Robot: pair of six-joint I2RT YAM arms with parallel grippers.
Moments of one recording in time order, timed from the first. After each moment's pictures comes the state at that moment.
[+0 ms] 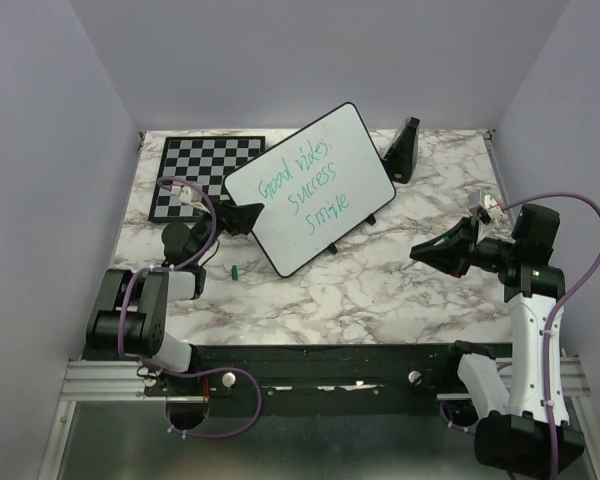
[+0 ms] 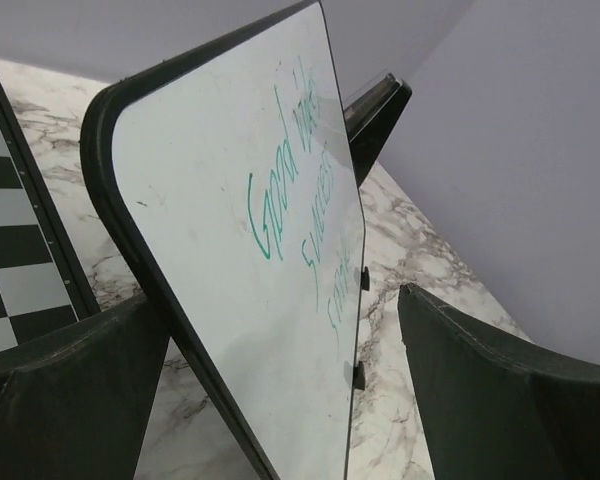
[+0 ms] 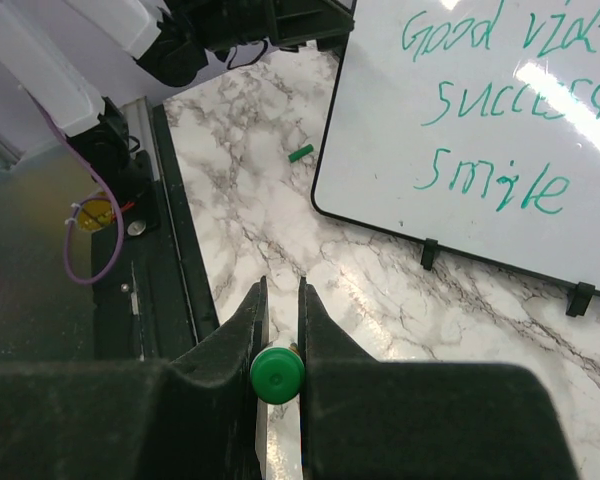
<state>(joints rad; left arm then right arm) -0.08 1.53 0.41 1.30 0.55 -0.70 -0.26 0.82 0.87 -0.68 -1.47 -0.44</state>
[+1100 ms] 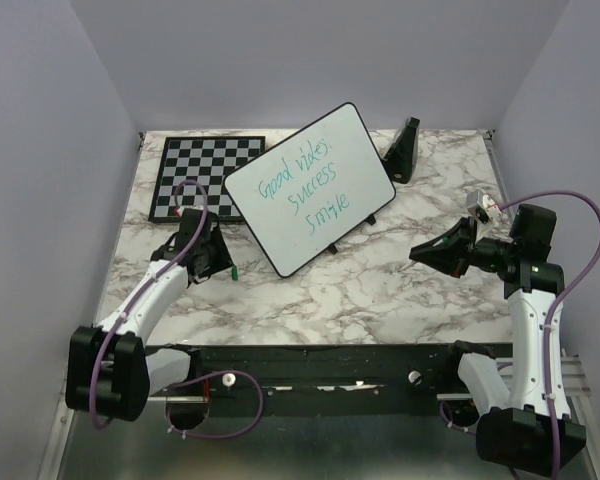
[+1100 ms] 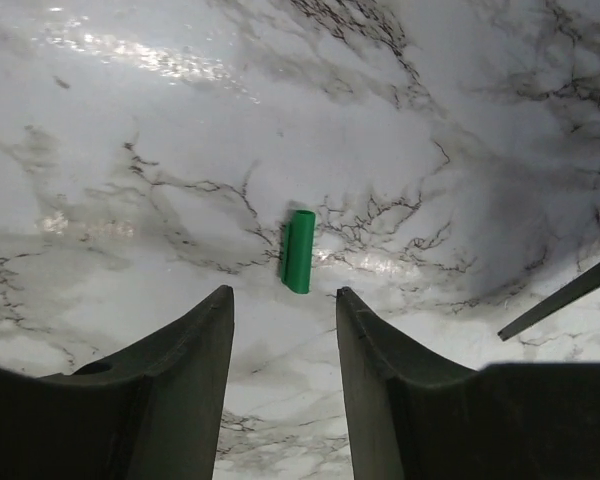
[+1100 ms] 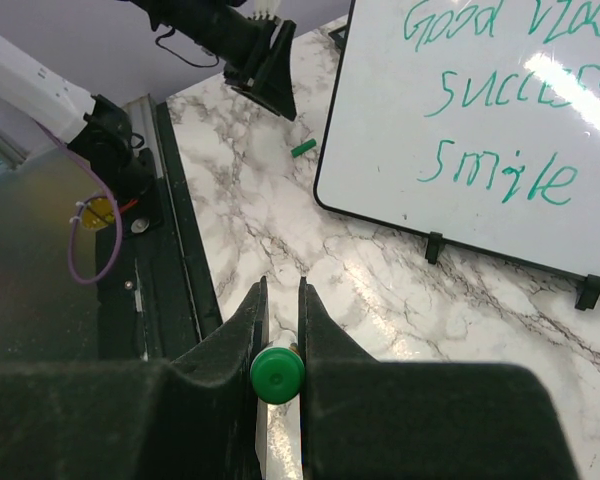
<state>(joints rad) -0.16 1.11 0.66 -0.46 0.00 -0.54 -0.26 0.85 0.87 -0.73 -1.47 -0.49</state>
